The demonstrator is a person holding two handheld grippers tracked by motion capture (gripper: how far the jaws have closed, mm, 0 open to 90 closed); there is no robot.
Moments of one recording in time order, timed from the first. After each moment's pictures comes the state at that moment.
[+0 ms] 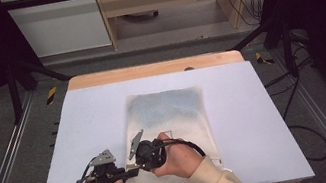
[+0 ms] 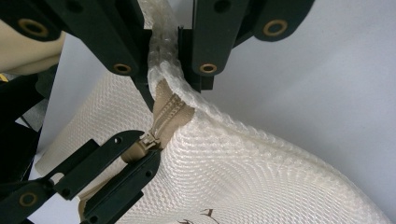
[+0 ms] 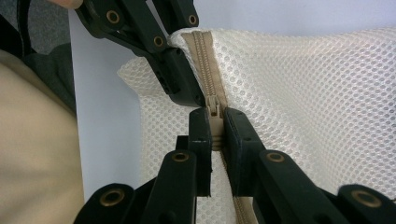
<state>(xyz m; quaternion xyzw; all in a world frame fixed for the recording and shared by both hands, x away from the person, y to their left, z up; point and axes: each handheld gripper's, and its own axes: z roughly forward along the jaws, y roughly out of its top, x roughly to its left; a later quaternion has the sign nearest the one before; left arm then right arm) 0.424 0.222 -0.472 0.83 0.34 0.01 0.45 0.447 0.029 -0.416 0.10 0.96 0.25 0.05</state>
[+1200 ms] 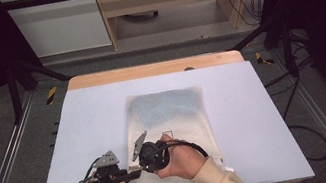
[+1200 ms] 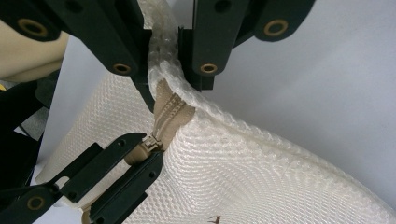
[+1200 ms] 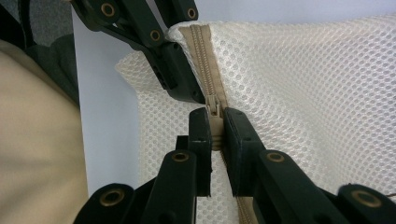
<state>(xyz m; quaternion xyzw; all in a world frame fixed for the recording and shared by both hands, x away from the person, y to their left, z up) 0.420 0.216 -0.473 0.84 0.33 0.01 0.44 0.444 0.022 -0.421 0.10 0.96 0.25 0.04</state>
